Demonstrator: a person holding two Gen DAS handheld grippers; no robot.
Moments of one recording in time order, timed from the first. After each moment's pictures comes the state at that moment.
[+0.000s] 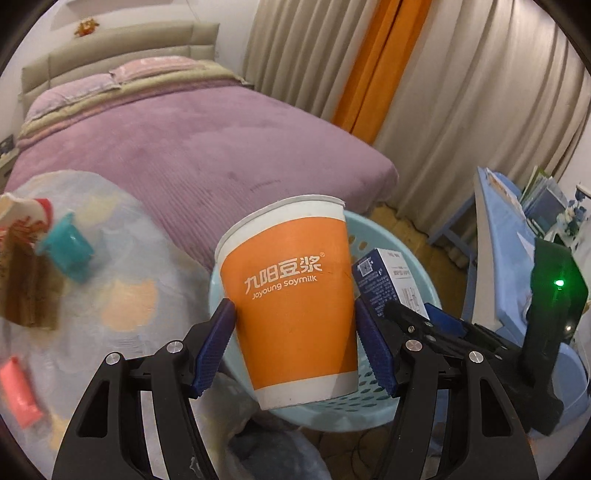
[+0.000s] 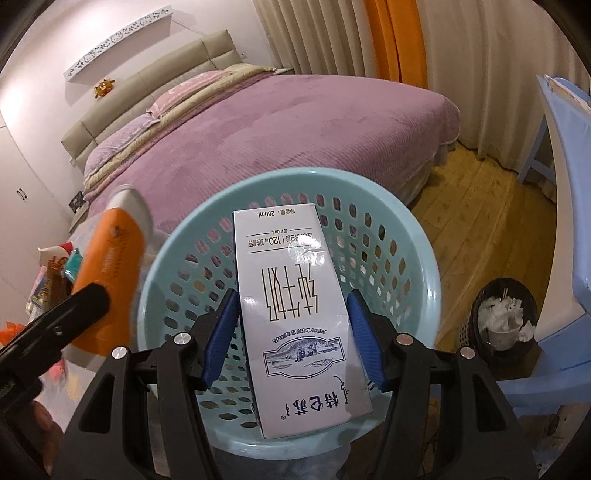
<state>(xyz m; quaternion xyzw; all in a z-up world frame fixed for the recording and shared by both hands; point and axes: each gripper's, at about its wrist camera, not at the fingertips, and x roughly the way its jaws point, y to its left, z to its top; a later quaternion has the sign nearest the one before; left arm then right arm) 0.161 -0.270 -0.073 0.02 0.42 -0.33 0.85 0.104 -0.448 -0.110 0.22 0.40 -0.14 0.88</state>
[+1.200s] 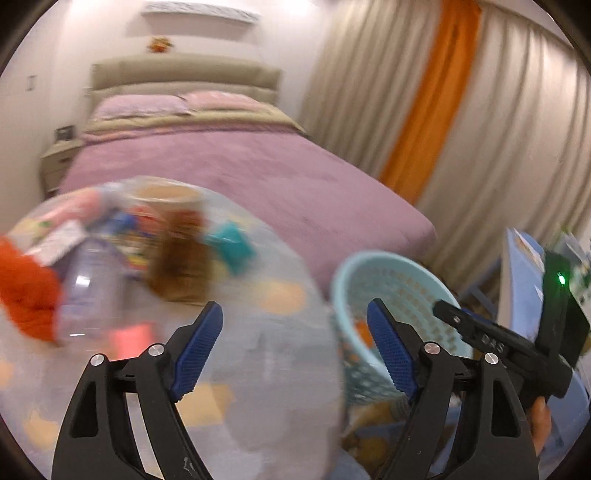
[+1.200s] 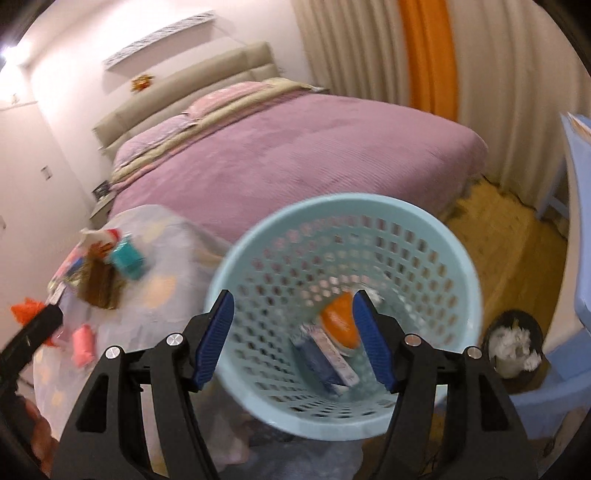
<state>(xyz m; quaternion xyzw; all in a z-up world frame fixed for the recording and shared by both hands) 0.120 -0.119 -0.029 -0.06 0.34 -0.22 0.91 0.105 -0.369 -0.062 0.16 0.36 -0.08 0.91</state>
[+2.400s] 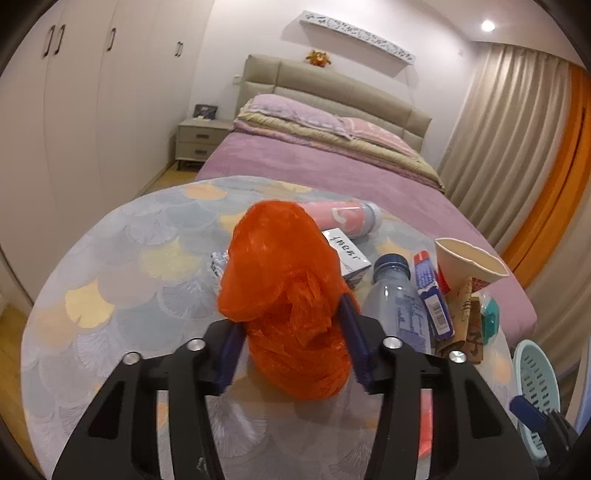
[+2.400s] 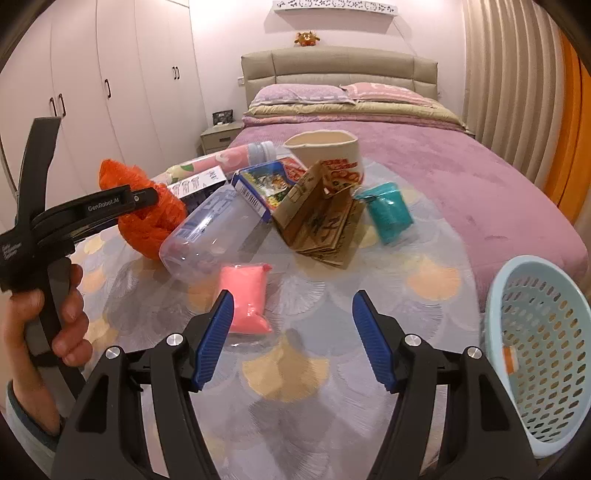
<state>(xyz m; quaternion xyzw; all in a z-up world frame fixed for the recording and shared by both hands) 0.176 0.078 -0.074 -0.14 0.31 0.02 0.94 0.151 -0.132 -0.084 0.00 0.36 0.13 0.92</state>
